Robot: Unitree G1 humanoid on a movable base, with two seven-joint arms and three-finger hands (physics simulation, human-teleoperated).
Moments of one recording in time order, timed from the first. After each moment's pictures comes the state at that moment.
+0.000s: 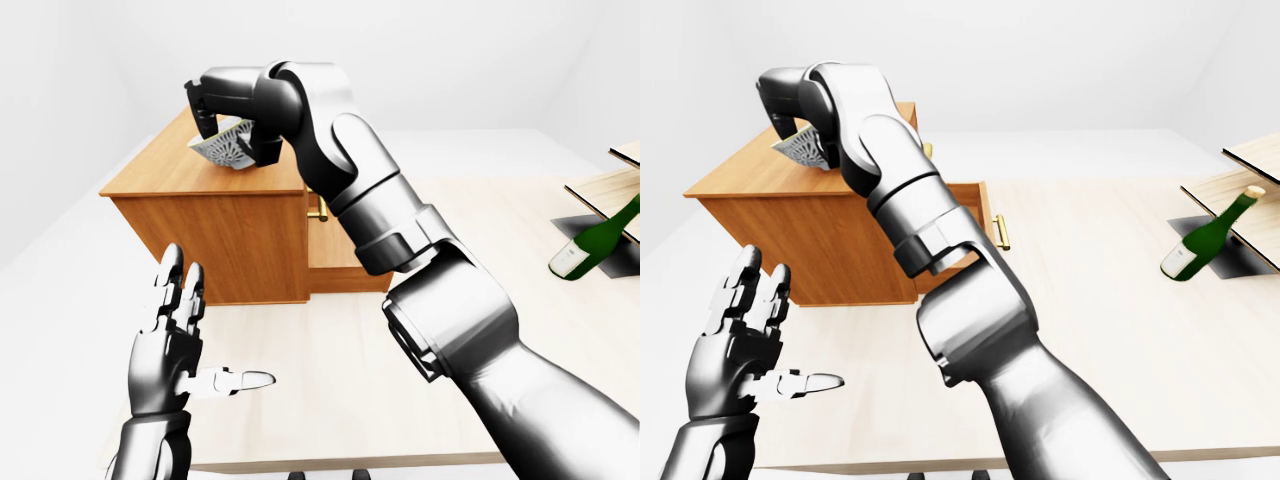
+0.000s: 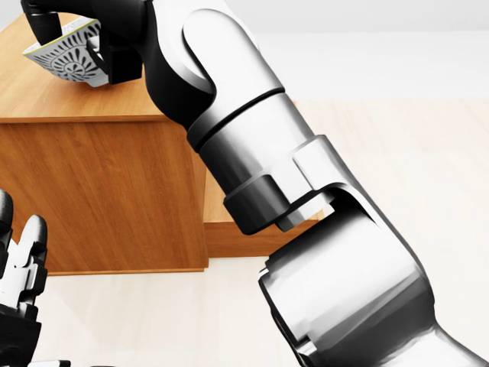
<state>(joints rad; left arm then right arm) 0.39 -0.07 0.16 -0.71 -0.12 0.07 -0.23 -1.63 0.13 0.11 0.87 -1.03 0.09 0.70</state>
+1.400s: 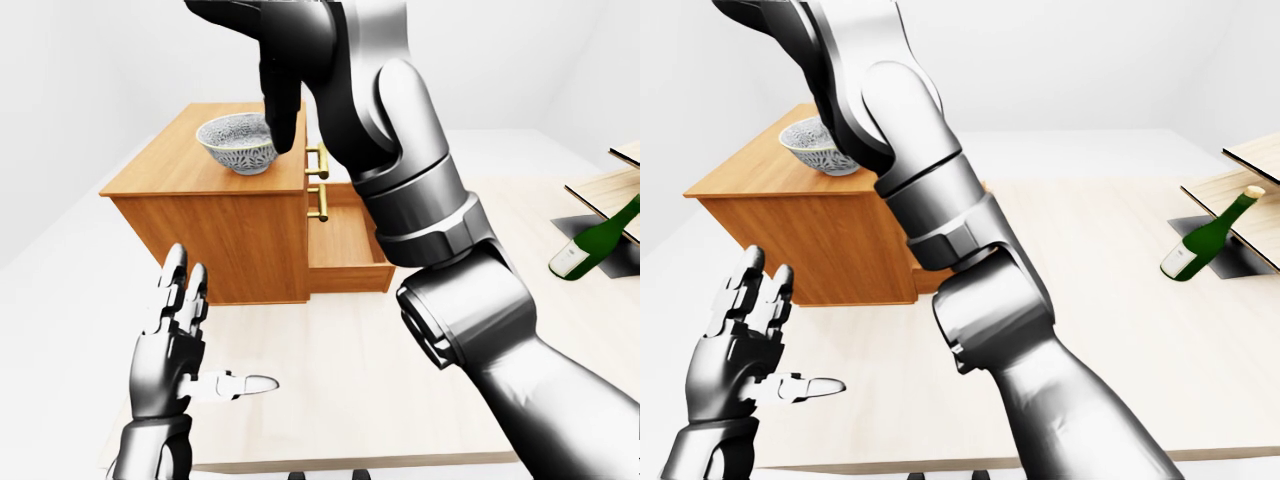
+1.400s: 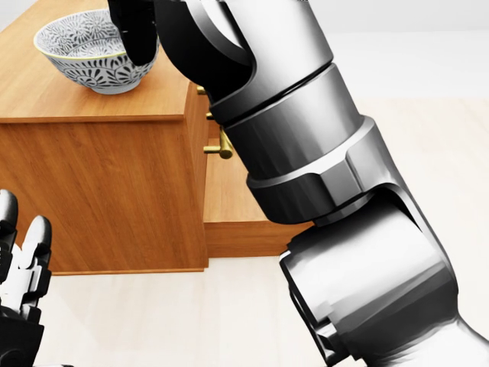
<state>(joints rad) 0.41 -0.06 0.14 -0.73 -0.12 0.08 -0.22 -1.64 0.06 0.10 0.58 -1.11 0.09 0.70</state>
